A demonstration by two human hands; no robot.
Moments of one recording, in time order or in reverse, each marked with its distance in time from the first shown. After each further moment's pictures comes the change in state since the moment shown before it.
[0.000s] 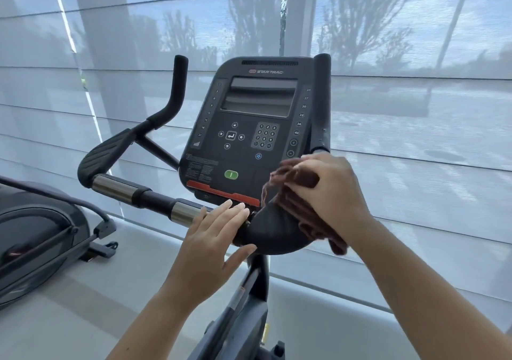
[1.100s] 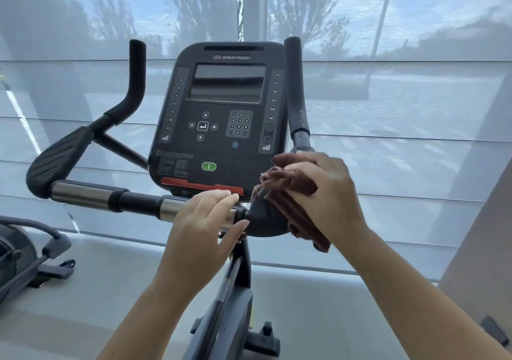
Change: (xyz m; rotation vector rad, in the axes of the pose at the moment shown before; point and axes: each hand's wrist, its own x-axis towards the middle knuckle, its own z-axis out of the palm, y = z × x) left_hand 0.007 -0.010 -0.016 -0.155 0.077 0.027; right_hand -0.046 -0.016 0.016 -0.121 0.159 -0.006
